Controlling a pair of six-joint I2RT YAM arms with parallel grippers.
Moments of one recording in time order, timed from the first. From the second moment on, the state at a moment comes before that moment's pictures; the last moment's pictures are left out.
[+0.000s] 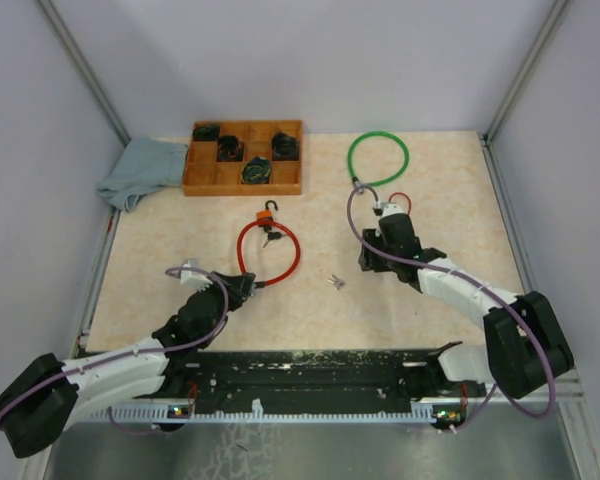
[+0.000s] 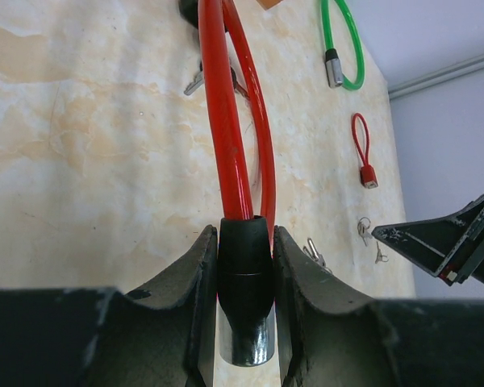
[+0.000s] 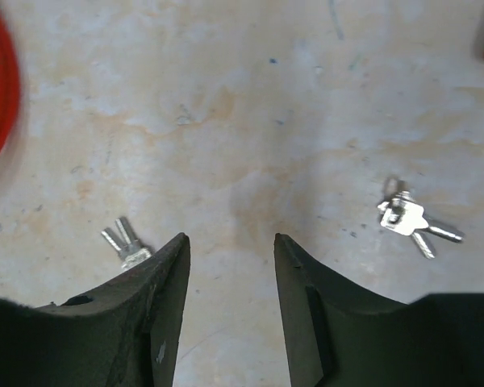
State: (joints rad) left arm -0.85 0.82 0.01 0.57 -0.55 -1.08; right arm 0.44 1.29 0.63 -0.13 -0.01 0.33
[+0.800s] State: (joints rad) left arm -0.85 0.73 0.01 0.52 -0.53 -1.08; right arm 0.30 1.54 0.79 -0.20 0.13 0.27
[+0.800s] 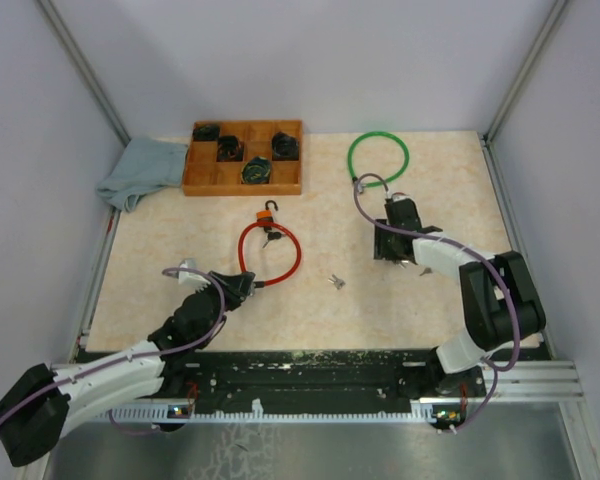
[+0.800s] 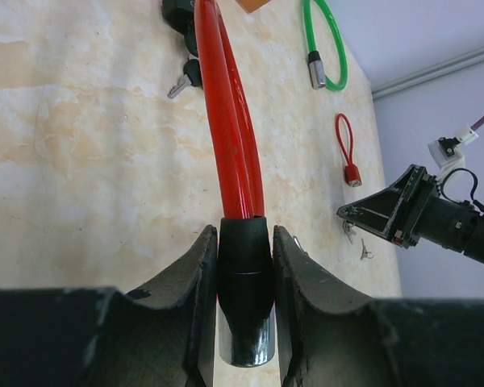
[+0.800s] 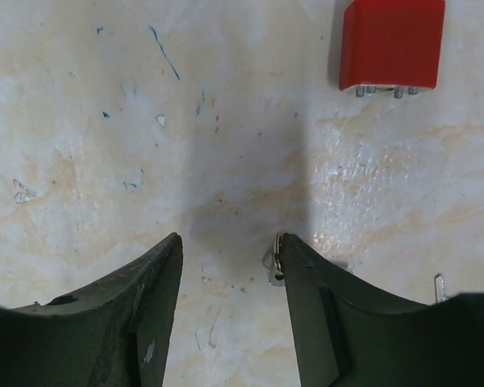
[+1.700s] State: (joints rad) left arm -0.85 0.84 0.01 0.40 -0.44 -1.20; right arm 0.32 1.24 0.68 -0.36 0.20 0.38
